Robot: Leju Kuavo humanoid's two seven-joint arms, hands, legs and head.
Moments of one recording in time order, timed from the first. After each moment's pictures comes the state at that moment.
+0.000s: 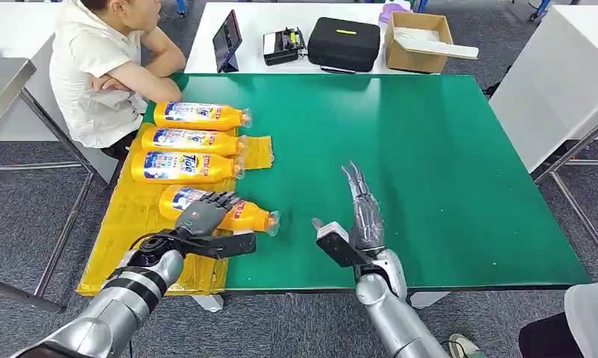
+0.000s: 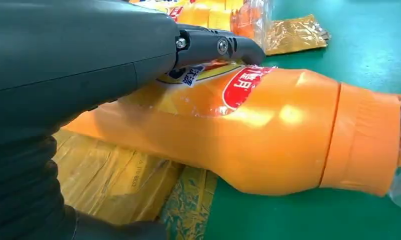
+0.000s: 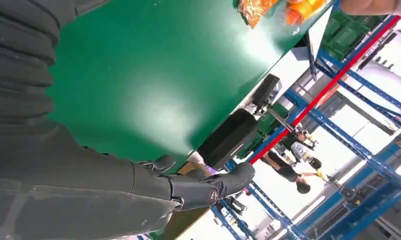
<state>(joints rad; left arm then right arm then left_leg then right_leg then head) -0.63 -0.09 -0.47 -0.56 -1.09 0.00 -0.20 -0.25 0.06 0.33 -1.04 0.68 -0.41 -0.56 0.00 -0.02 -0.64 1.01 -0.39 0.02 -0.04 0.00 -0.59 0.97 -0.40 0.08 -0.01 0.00</state>
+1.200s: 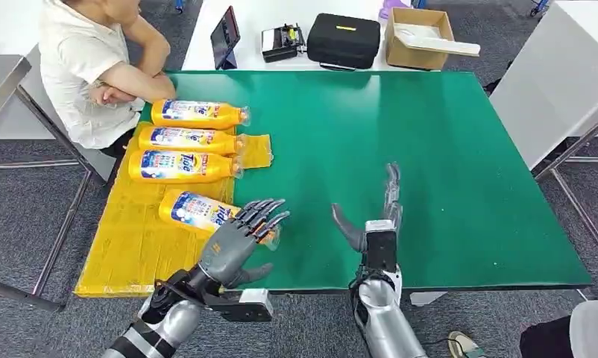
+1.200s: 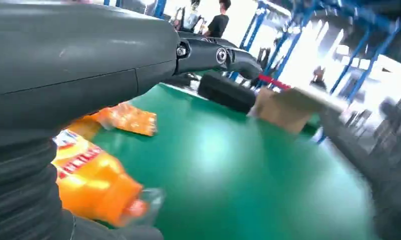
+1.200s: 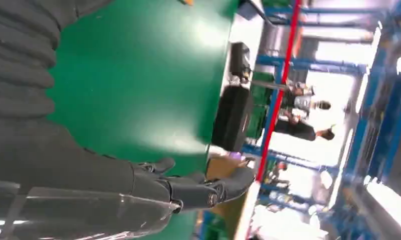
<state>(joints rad) -0.29 -0.02 -0.69 -1.25 -0.65 0.24 -0.44 -0.14 0.17 0.23 -1.26 0.18 -0.34 -0.67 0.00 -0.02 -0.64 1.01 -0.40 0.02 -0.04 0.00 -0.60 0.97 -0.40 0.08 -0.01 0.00</state>
